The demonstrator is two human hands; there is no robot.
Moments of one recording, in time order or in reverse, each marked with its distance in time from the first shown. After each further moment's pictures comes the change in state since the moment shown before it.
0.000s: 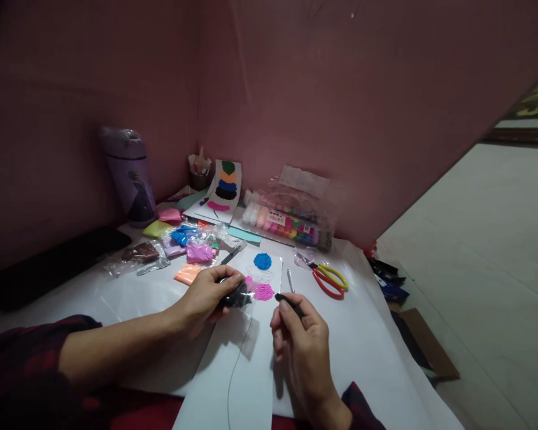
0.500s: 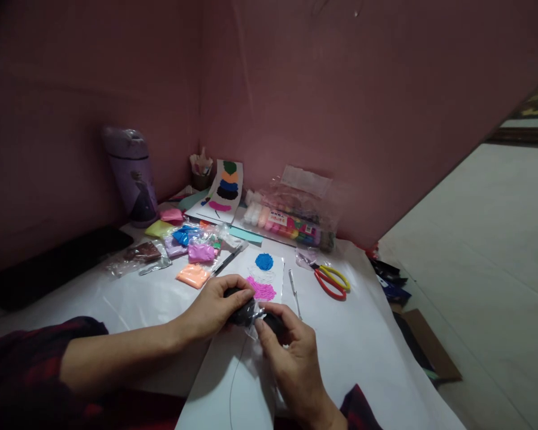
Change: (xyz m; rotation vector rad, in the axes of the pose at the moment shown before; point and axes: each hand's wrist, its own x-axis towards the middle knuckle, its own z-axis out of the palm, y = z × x) left_hand -0.003 -0.008 0.004 0.145 -0.105 0.162; right_hand -0.001 0.010 -0.006 -0.569 -0.165 -0.292
